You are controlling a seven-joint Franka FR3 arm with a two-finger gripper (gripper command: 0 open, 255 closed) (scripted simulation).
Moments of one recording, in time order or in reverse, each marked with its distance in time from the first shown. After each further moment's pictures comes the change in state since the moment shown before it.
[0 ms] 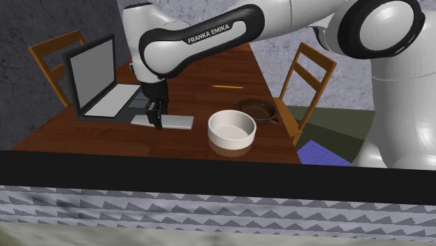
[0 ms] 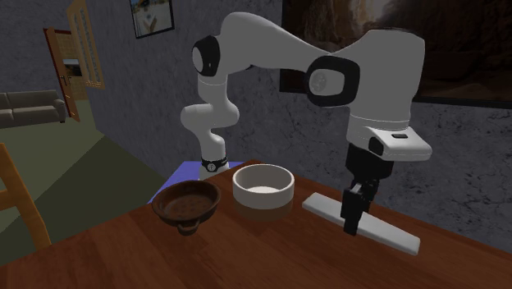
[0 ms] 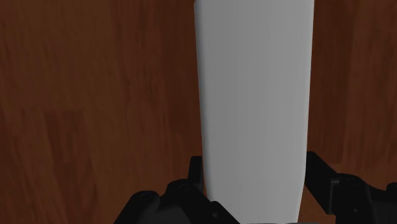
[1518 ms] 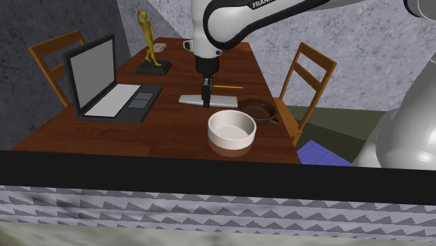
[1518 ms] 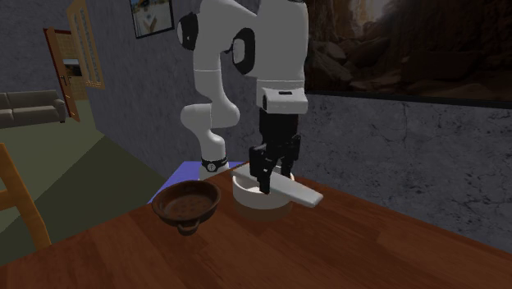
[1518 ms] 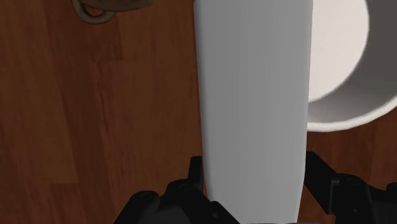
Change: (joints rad) arm -0.196 -0.466 -0.041 -0.502 0.139 0.059 -0.250
